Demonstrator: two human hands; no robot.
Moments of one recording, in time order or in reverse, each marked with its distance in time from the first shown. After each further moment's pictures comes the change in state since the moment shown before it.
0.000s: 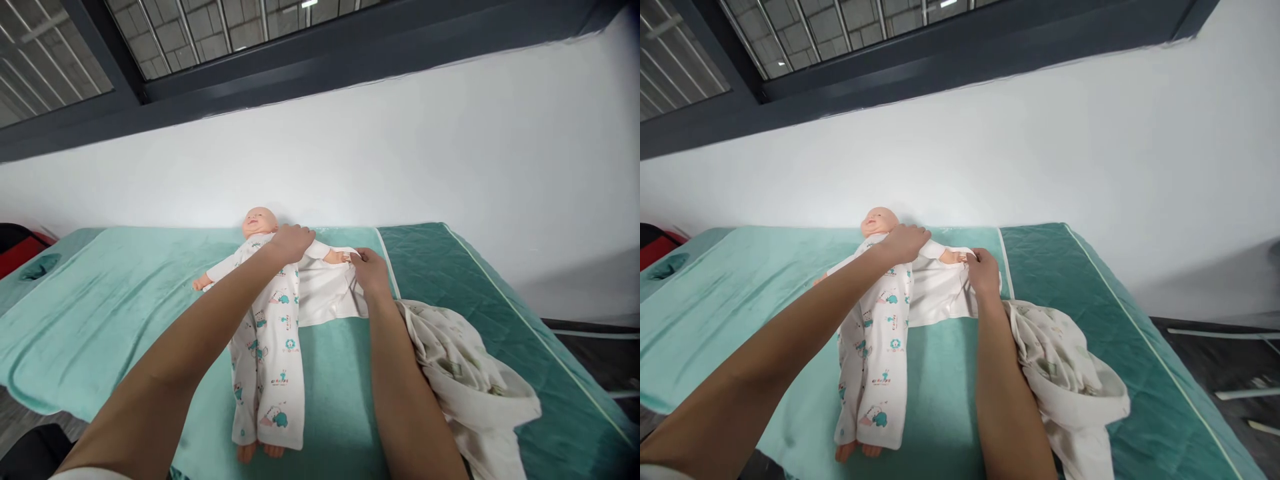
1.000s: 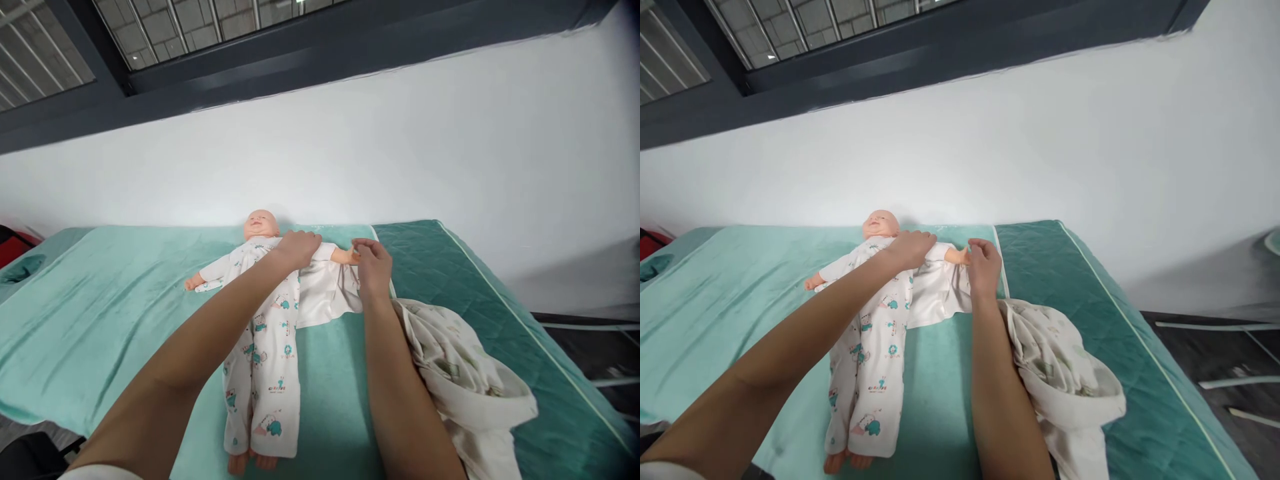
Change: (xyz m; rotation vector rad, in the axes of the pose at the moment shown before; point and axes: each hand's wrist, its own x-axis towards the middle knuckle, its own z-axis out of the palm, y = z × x) left_hand 0.014 0.025 0.007 -0.131 -0.041 -0.003; right_hand -0.011 -0.028 -0.001 0.340 0.224 0.010
